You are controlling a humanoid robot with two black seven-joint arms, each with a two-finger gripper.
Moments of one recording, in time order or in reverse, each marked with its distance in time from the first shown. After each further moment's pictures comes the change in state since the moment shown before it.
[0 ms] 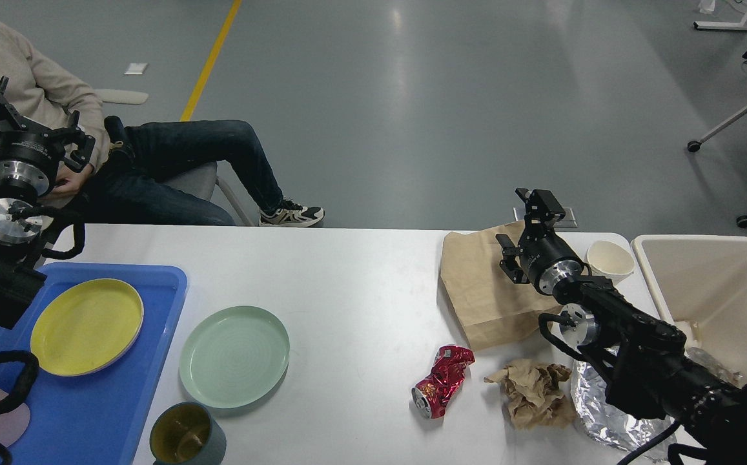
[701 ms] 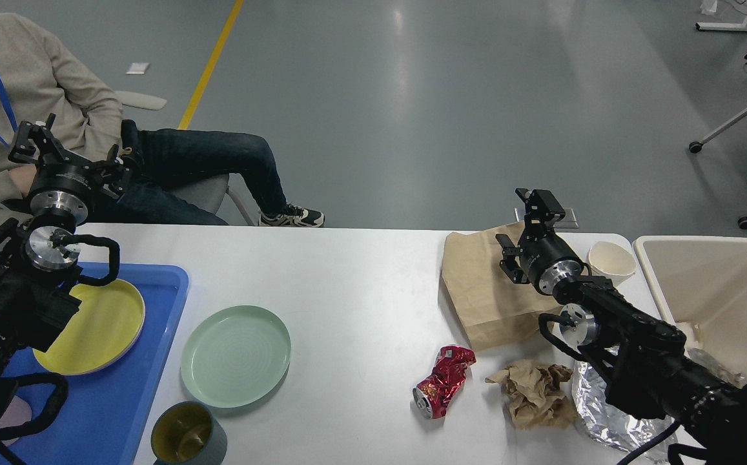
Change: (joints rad) left arm 0.031 -0.091 0.057 -0.018 0.007 -0.036 -0.011; right arm 0.000 0.000 0.000 0.000 -0.001 0.000 0.000
